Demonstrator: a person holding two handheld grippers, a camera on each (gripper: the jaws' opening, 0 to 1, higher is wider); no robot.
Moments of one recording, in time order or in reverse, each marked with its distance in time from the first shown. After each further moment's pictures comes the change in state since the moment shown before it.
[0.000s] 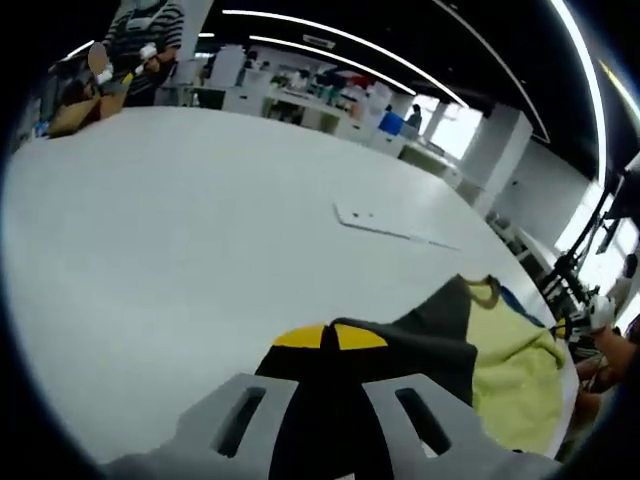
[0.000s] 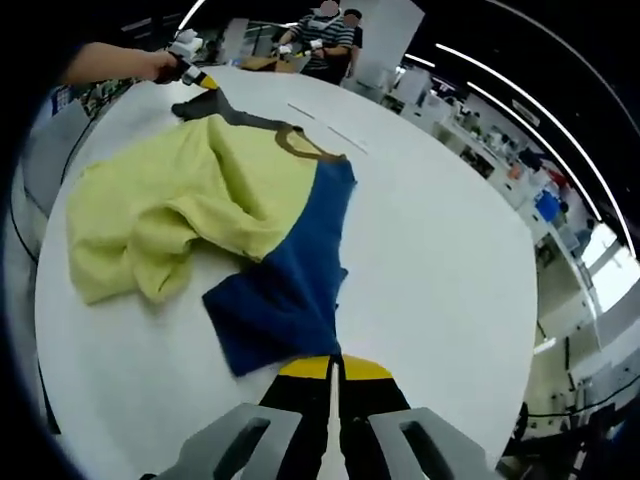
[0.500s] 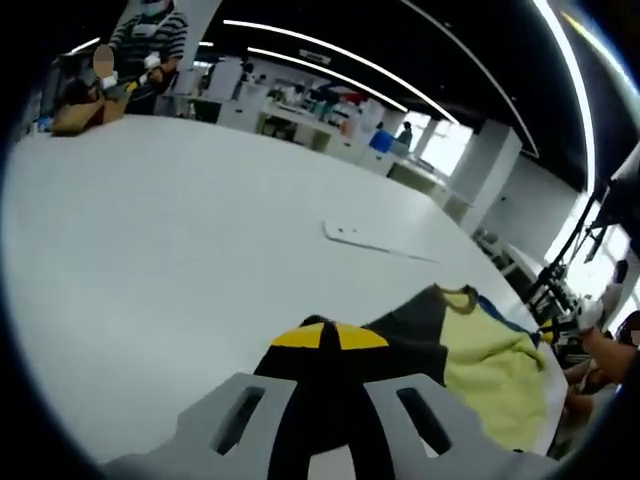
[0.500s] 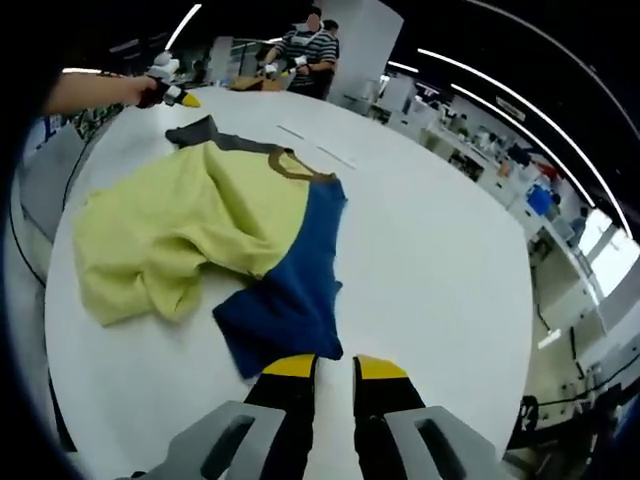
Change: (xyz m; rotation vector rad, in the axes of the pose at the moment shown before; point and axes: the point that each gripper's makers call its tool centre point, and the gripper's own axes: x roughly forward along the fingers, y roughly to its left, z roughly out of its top) left arm -0.037 -0.014 0.008 -0.010 -0.077 -0.055; right arm -0.022 -0.003 0.011 0.071 -0.083 -0.018
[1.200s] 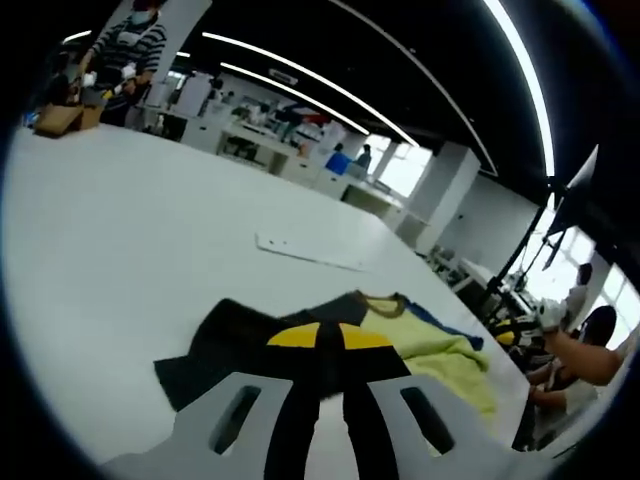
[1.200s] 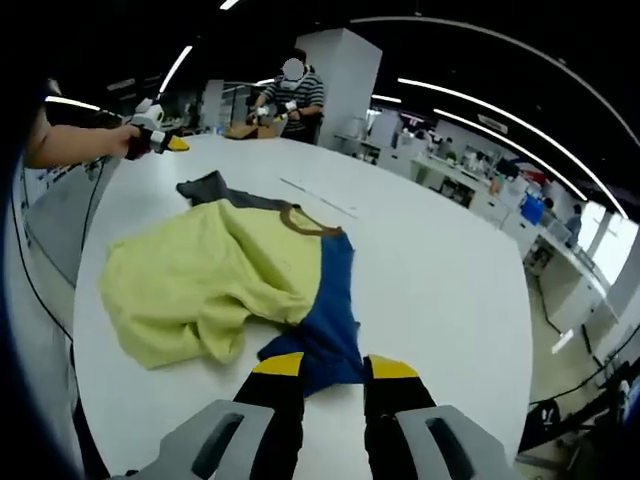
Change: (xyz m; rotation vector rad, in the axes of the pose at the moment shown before) left arm -0.049 -0.082 -0.008 0.003 -0.083 -0.196; right arm -0.037 0.025 0.033 0.084 -0.183 0.021
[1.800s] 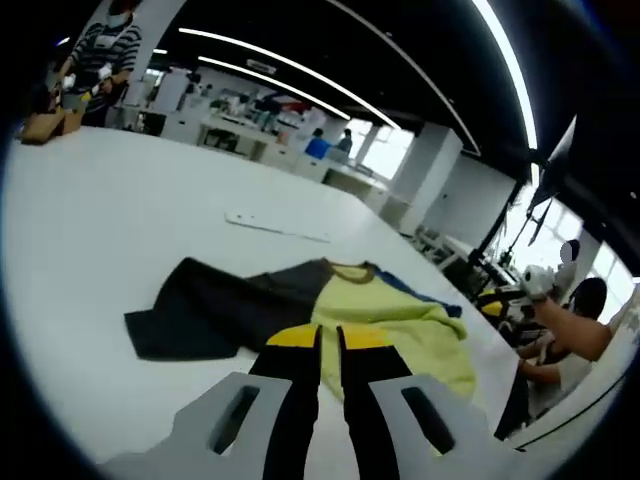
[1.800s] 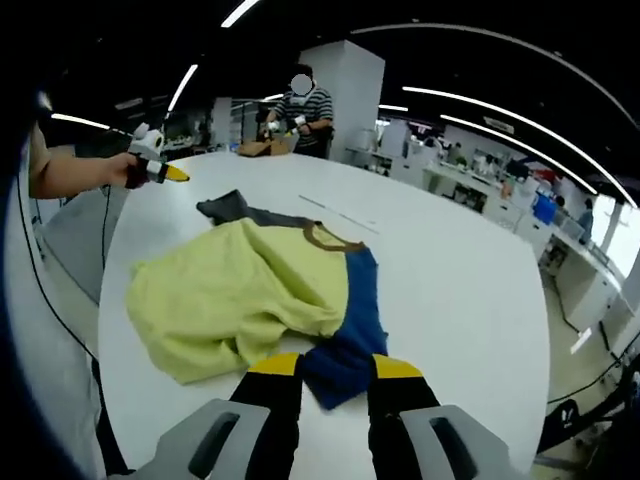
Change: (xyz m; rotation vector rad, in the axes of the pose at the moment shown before) left arm -0.022 -0.041 -0.043 0.045 0.061 -0.051; right arm -0.011 0.025 0.009 0.032 -0.046 0.084
